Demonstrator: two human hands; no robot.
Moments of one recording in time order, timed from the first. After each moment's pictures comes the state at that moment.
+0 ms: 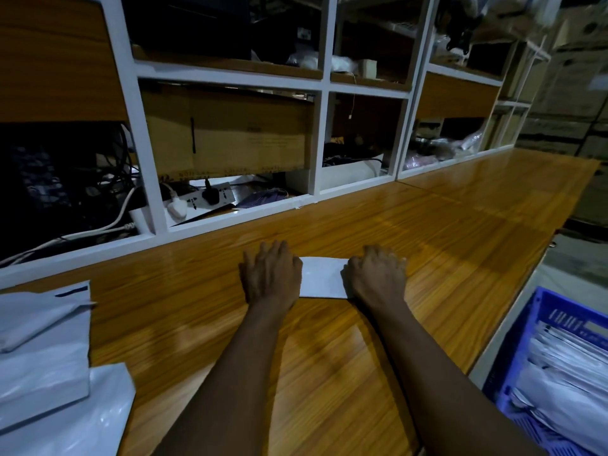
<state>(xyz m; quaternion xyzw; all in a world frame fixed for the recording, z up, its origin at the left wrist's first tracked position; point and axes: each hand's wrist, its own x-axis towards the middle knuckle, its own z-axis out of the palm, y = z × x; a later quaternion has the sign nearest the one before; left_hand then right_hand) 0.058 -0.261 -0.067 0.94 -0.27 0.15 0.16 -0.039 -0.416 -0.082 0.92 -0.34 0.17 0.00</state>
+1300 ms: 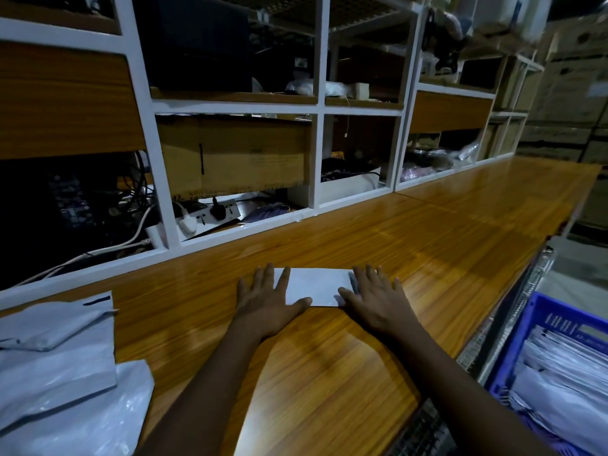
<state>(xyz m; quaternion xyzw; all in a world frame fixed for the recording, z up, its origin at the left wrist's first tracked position) 0.042 -0.216 -0.069 0.93 -0.35 -0.02 0.07 -0.096 -0.412 -0.078 0.98 -0.18 0.06 -0.01</state>
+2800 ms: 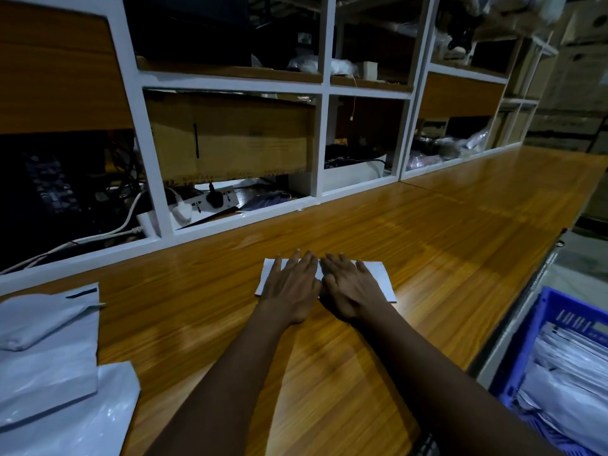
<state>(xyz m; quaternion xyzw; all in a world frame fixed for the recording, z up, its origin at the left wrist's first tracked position) 0.039 -0.254 -0.065 0.88 -0.47 0.07 -0.03 -0.053 -0.375 -0.061 0.99 -0.08 0.10 0.00</state>
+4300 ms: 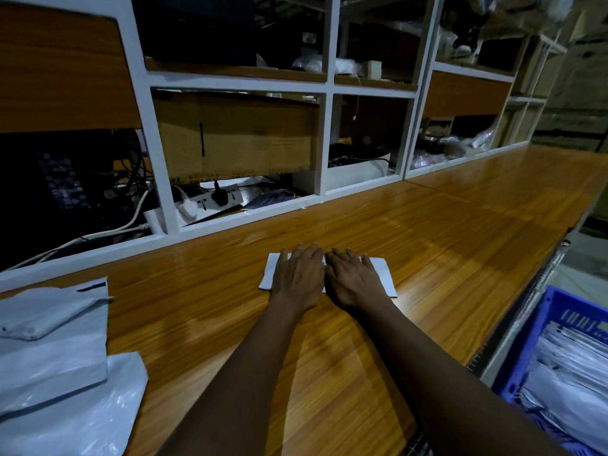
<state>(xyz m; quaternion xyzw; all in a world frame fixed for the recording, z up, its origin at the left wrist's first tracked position) 0.042 -0.271 -0.066 0.89 -0.44 0.13 0.04 -0.034 -0.388 -0.077 0.98 -0.12 0.14 -0.01</state>
